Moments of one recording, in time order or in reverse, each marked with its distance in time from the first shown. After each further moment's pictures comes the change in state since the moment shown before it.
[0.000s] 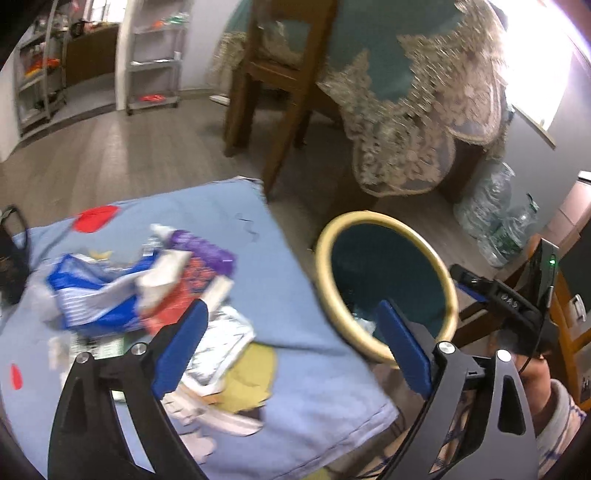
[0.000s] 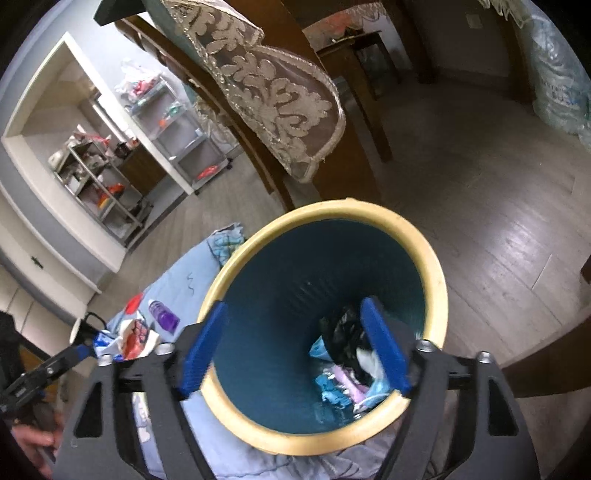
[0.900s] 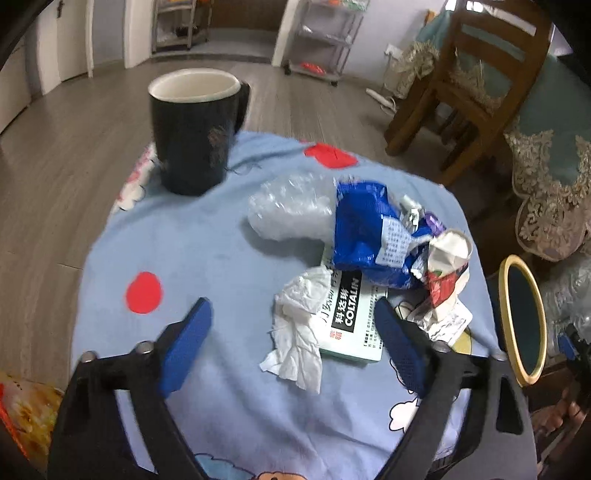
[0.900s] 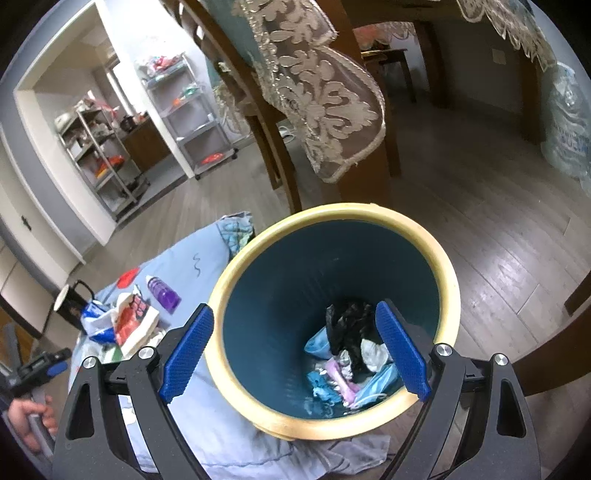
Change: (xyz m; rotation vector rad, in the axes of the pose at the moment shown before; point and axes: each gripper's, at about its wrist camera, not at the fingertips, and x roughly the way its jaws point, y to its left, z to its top) left arm -0.039 0.207 -0.065 -0.391 0.053 0.304; right arm -0.007 0.044 -0.013 -0.148 0.002 -0.054
